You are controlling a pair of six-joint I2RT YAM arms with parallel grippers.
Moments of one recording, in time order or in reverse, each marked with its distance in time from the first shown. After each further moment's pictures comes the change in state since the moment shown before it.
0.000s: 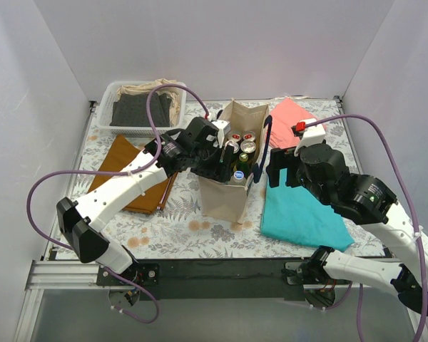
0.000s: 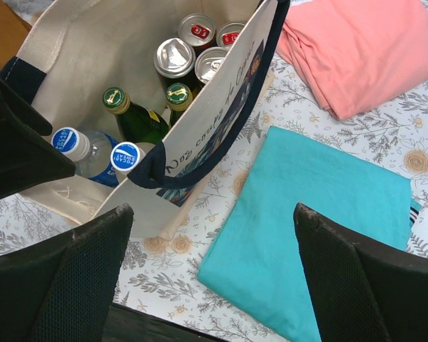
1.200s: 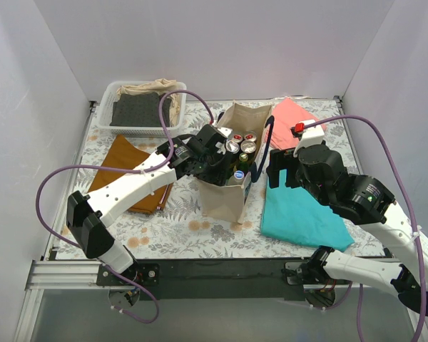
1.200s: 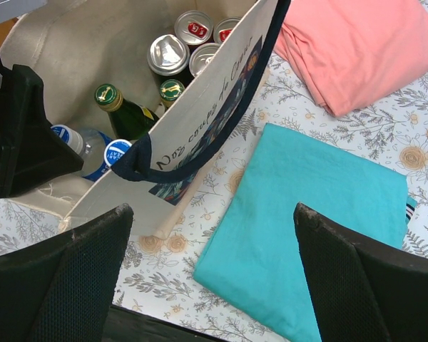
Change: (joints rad) left arm -0.032 0.054 -0.045 0.002 -0.109 -0.010; right arm 0.000 0.000 -0.016 0.000 0.011 0.000
